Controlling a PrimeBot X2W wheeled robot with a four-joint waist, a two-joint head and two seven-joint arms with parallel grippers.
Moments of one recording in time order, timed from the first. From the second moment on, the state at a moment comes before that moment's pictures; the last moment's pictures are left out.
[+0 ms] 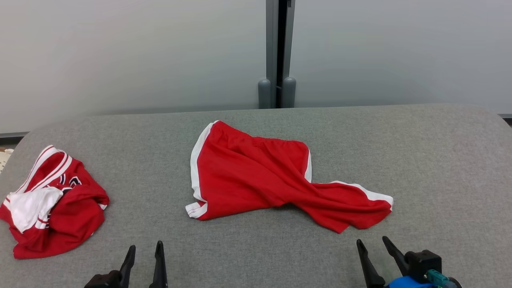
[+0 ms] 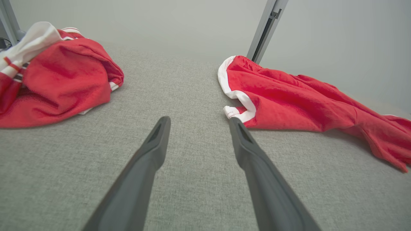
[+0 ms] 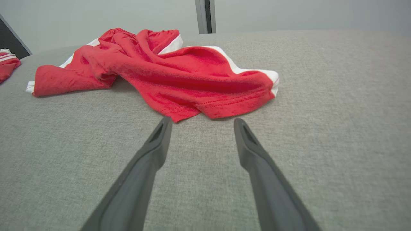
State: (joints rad) left arm 0.05 0.06 -0.05 0.45 -0.29 -0.12 -0.26; right arm -0.08 -0.05 0.09 0.60 0.14 0.13 -0.26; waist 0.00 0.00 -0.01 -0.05
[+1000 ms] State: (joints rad) left arm -0.09 0.07 -0.17 0.46 -0.32 -0.13 -0.26; right arm -0.46 -0.05 -0.28 0.99 -0.04 0.13 -0.26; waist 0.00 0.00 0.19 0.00
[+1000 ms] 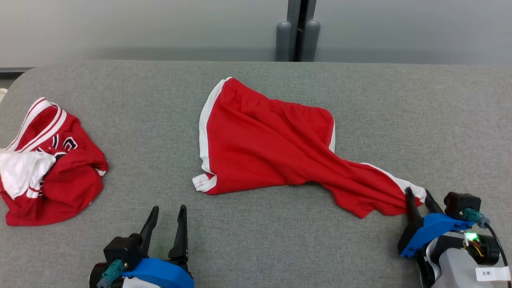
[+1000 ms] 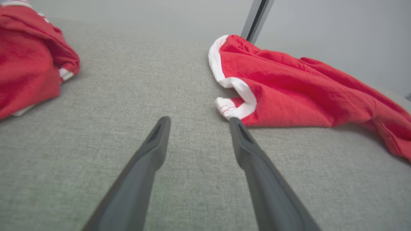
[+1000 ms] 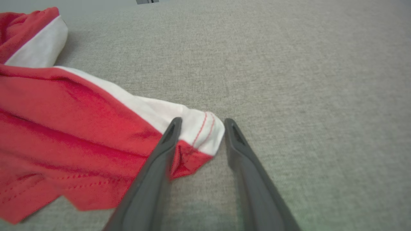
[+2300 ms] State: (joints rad) left arm -0.06 0.05 -0.19 0.62 -0.42 -0.13 -0.26; right arm -0.75 -0.14 0.69 0.52 0.61 0.13 -0.26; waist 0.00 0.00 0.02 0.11
